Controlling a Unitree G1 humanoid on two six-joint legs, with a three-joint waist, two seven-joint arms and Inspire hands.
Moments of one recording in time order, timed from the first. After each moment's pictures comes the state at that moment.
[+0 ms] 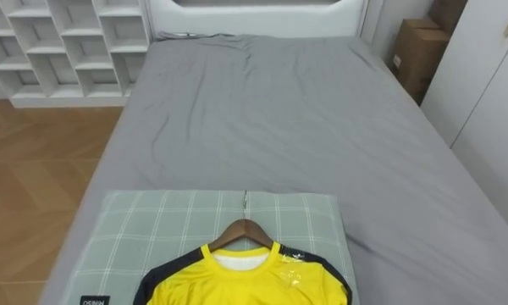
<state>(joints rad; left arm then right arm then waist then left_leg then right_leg) 0.11 0.19 0.04 1.16 -0.07 0.10 0.01 0.12 -0.20 -0.10 1.24 0.37 0.08 0.14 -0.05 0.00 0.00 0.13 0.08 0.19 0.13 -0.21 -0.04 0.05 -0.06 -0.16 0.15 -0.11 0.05</state>
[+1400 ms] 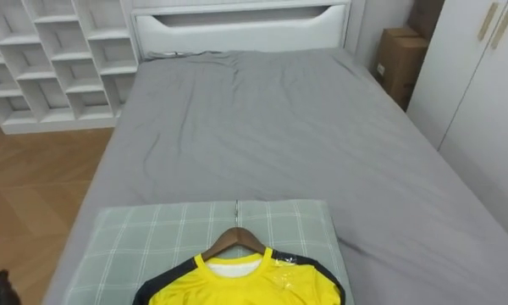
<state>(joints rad) 0.15 0.23 0.02 0.64 0.67 0.02 0.76 0.10 -0.24 -0.07 1.27 0.37 0.05 0.08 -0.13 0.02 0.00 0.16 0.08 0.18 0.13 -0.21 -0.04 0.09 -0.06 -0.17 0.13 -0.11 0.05</state>
